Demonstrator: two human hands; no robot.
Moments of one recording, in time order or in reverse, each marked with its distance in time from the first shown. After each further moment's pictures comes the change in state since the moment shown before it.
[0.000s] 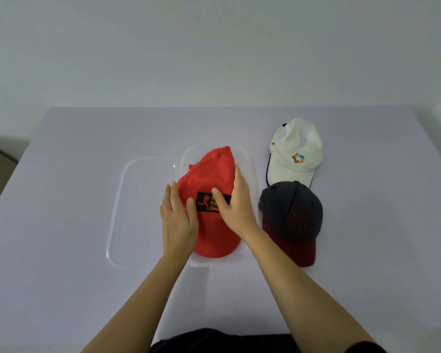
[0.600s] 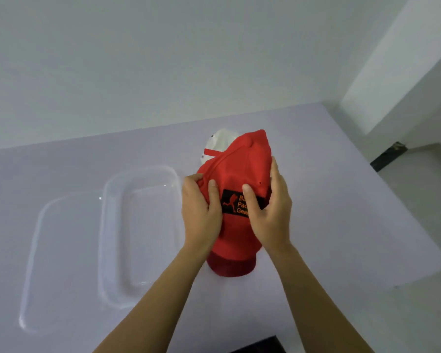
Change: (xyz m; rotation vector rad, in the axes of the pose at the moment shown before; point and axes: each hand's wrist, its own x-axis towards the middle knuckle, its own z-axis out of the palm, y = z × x) left_hand -0.034 0.164 0.108 -0.298 -0.126 0.206; right_hand -0.031 0.035 -0.186 -0.066 0.613 -0.142
